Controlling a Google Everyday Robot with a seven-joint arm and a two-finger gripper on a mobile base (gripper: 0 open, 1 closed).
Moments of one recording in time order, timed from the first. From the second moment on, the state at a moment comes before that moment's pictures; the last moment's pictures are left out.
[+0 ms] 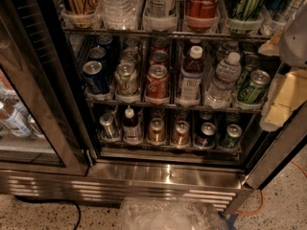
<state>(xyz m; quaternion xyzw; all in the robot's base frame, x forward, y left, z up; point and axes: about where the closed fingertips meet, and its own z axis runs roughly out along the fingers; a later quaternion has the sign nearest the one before) 0.438 -0.217 0.976 -0.60 0.78 -0.03 0.16</state>
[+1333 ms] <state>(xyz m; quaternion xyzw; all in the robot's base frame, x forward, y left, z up) 0.422 -0.086 0.963 -0.45 0.82 0.17 0.29</state>
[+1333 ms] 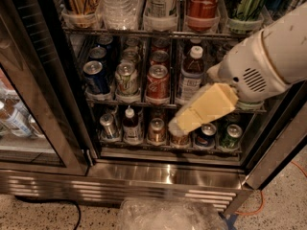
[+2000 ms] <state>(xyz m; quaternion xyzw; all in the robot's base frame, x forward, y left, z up) 0.421 -0.074 0.970 -0.45 0.82 0.19 0.30</state>
